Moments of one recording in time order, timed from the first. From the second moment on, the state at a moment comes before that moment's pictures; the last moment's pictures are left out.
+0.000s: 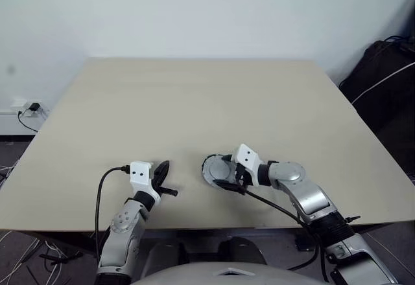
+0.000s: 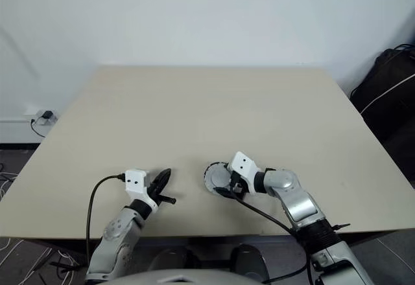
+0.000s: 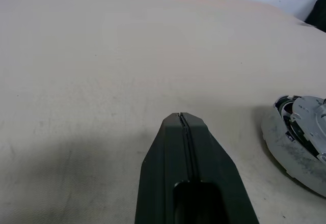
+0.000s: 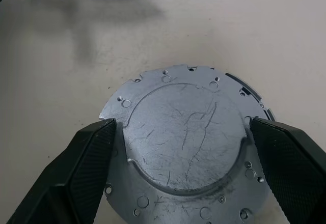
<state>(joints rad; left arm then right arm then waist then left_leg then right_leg) 0.23 0.08 -0.05 -0.05 -0.22 0.06 -0.33 -0.21 -0.46 0.31 0.07 0.07 0.28 0.88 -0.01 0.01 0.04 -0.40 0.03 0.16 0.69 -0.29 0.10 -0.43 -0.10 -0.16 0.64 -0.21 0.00</state>
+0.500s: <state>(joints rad) 0.23 0.08 -0.05 -0.05 -0.22 0.06 -0.33 -0.19 -0.43 0.30 0.07 0.09 0.27 0.85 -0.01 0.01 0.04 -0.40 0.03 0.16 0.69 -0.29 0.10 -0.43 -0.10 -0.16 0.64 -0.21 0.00</state>
